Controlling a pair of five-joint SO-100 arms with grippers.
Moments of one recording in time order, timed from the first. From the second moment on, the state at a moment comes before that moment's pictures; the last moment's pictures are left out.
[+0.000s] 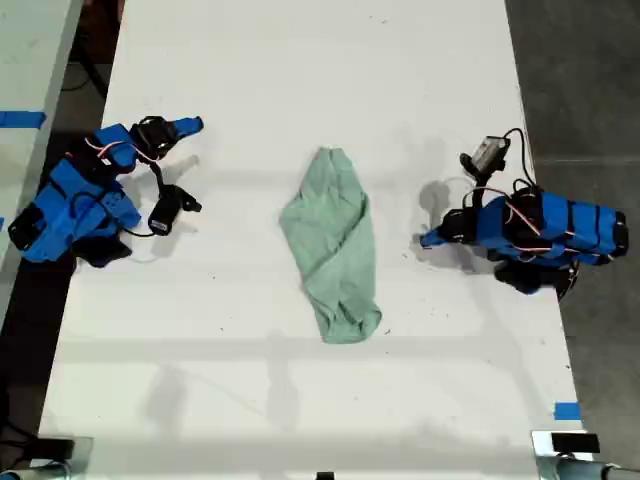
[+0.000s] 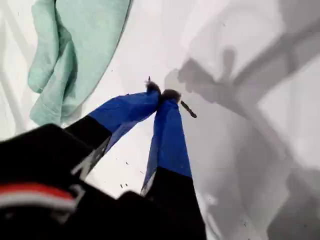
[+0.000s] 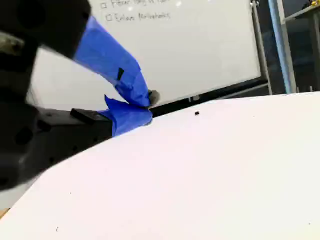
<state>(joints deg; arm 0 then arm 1) -54.3 206.0 186.7 41.3 29.6 11.8 200.2 174.8 77.3 -11.4</state>
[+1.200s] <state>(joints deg) -40.3 169.7 149.2 58.5 12.7 14.2 191.0 149.0 89.3 0.6</state>
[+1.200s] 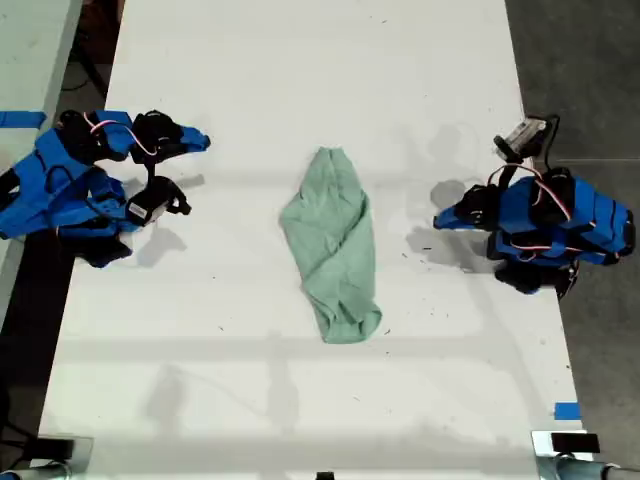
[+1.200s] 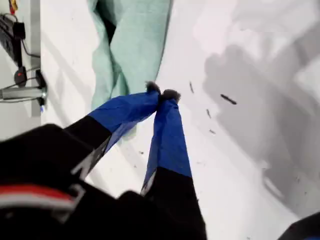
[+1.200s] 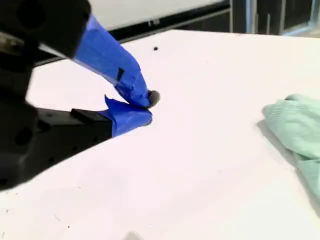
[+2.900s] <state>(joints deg) 7.6 49.2 55.1 49.3 -0.1 -18.0 80.8 84.4 76.8 4.3</state>
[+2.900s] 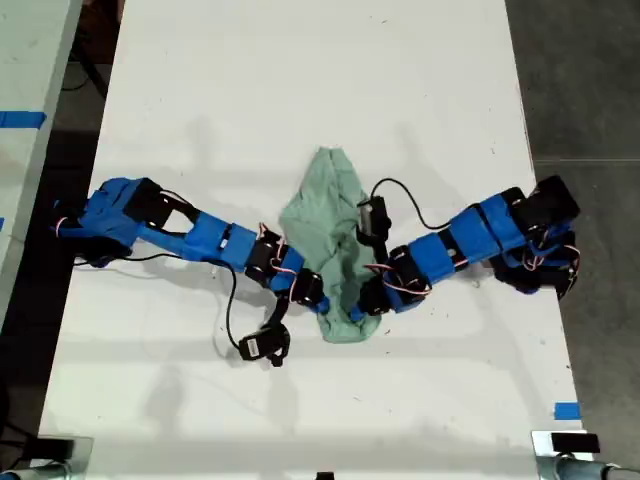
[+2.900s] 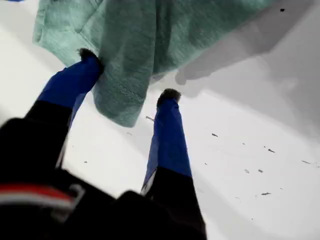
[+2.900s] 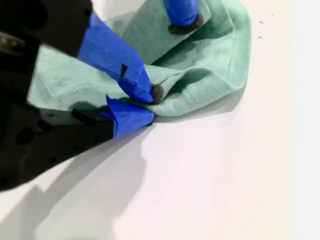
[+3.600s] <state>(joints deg) 11.1 66.0 55.4 55.0 8.3 -21.0 74.8 56.2 86.8 1.1</state>
